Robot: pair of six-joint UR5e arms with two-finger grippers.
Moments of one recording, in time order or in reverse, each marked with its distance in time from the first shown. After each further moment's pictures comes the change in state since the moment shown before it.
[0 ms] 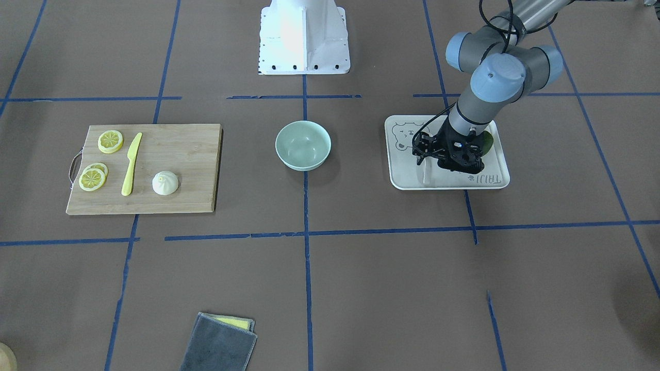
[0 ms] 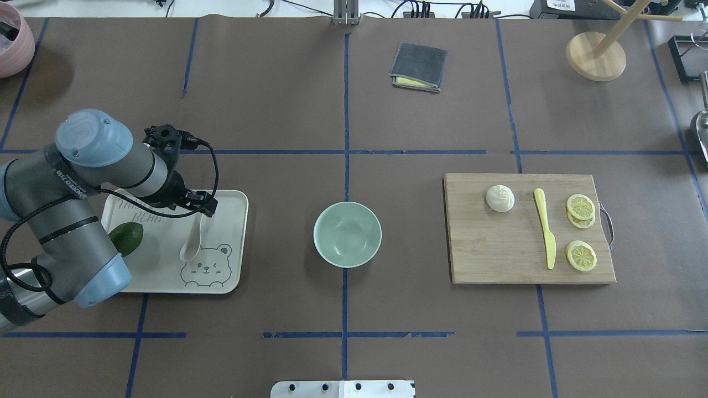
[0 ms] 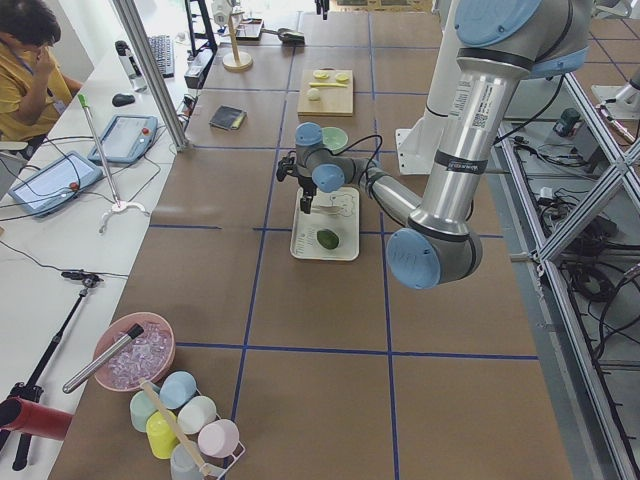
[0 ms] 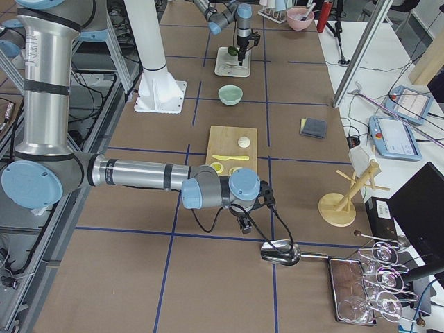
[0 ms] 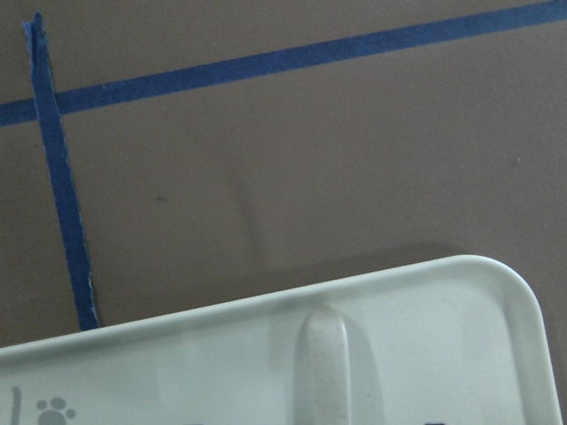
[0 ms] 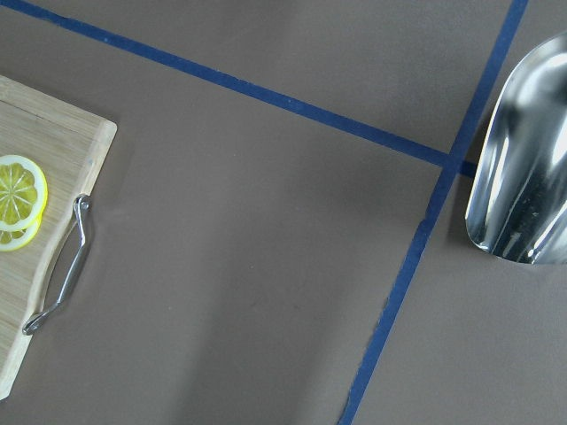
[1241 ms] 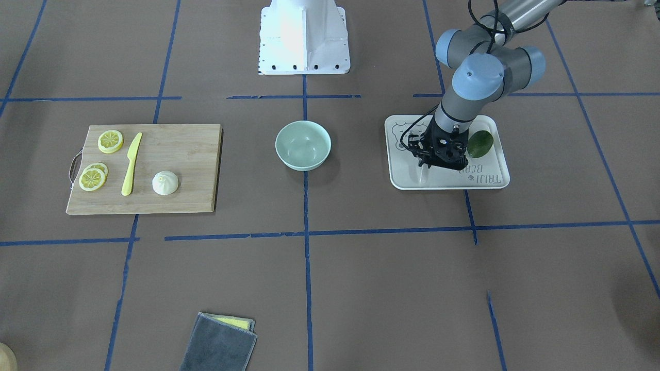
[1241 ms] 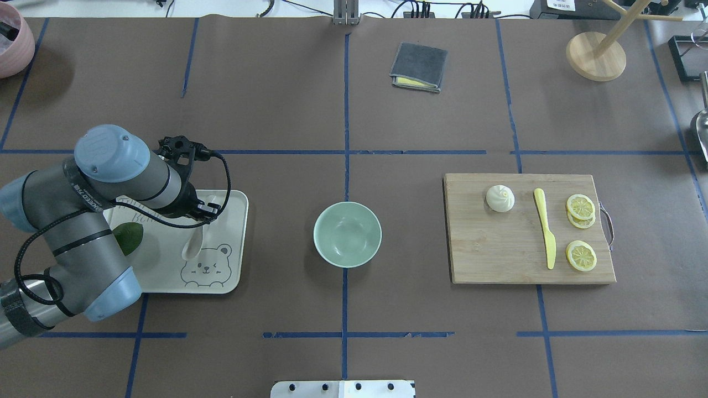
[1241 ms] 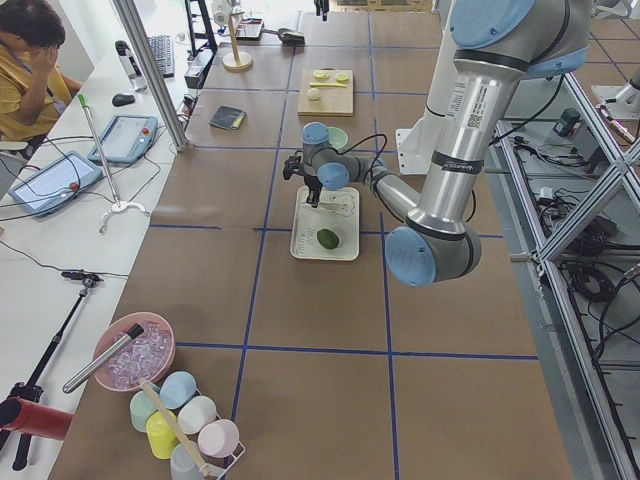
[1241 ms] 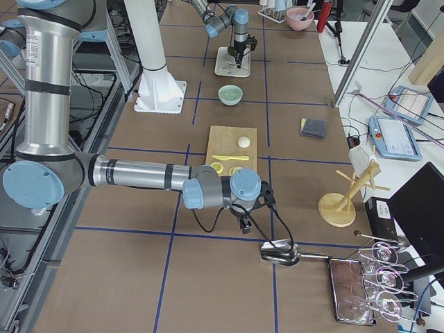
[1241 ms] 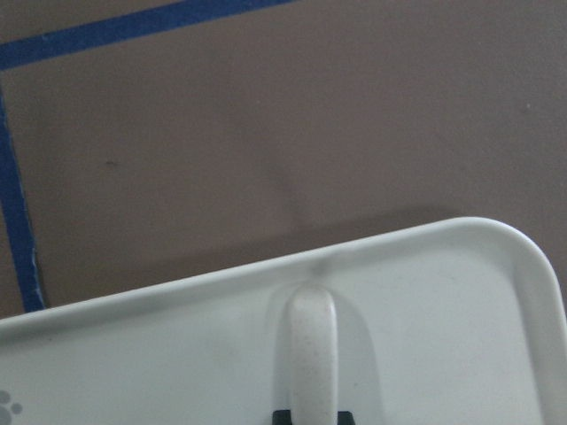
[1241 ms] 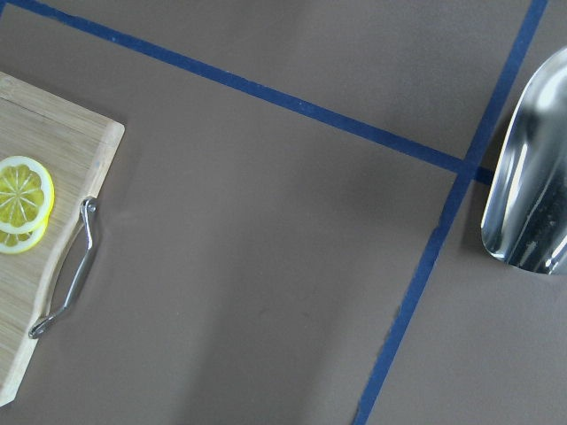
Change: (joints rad) left arm 0.043 -0.025 -0.015 0.008 0.045 -0.051; right arm -0.016 0.016 0.001 0.001 0.001 0.002
